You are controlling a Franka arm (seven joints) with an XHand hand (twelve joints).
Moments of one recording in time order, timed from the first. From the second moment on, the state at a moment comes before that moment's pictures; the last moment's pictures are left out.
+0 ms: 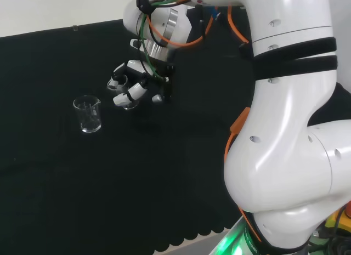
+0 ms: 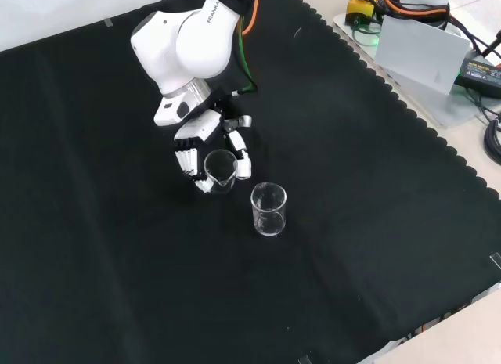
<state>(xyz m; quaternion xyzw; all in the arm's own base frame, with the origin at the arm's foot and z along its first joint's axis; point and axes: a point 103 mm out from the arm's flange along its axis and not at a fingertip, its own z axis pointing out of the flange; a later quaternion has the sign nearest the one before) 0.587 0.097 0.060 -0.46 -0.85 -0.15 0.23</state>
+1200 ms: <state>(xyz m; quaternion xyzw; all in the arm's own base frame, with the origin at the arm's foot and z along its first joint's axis) 0.582 0.095 0.057 -0.45 -0.84 -0.17 0.27</state>
